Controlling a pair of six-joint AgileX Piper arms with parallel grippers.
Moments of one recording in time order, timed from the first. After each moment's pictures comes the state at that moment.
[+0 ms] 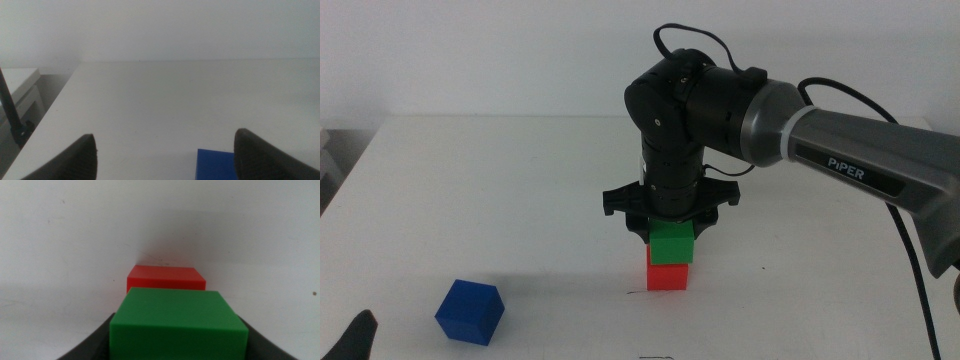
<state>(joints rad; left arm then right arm) -0.06 -0.01 0.03 0.04 0.17 -0.07 0.75 2.09 -1.85 -0.15 1.22 0.75</state>
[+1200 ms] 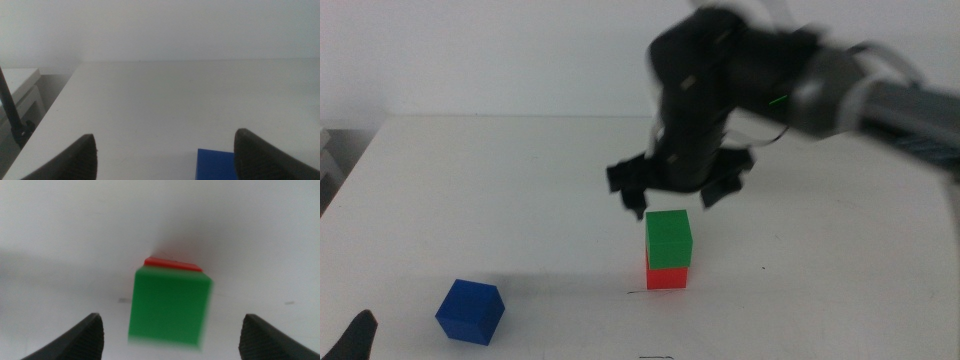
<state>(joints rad) -0.06 -0.01 0.03 0.04 0.17 -0.07 0.75 1.95 -1.82 -0.12 1.22 0.58</state>
